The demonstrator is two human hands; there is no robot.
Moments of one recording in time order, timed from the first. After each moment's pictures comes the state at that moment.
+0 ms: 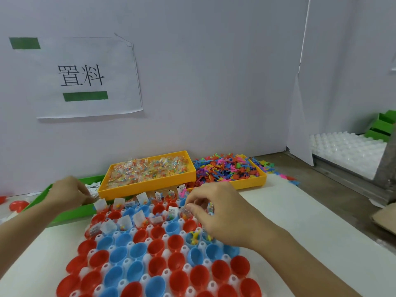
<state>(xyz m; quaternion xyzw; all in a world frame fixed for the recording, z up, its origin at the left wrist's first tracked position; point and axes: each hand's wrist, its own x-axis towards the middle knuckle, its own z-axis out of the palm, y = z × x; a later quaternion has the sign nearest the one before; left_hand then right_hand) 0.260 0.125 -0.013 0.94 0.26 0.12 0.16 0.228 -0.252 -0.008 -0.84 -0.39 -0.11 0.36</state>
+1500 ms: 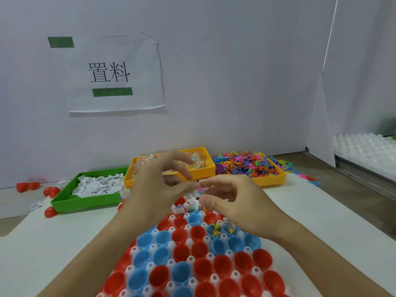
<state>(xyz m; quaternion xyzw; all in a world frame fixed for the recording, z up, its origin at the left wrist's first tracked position) 0.173 -0.055 0.026 0.84 -0.11 0.24 0.48 0.217 -0.244 -0.003 -0.78 -0.33 -0.01 0.53</state>
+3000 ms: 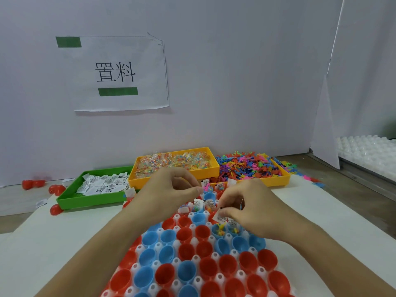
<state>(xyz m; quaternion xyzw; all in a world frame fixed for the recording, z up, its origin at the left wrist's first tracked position) 0.180 -0.046 0.021 0.89 -0.05 0.11 0.45 0.228 -0.254 -0.008 -0.87 -0.35 -0.04 0.35</state>
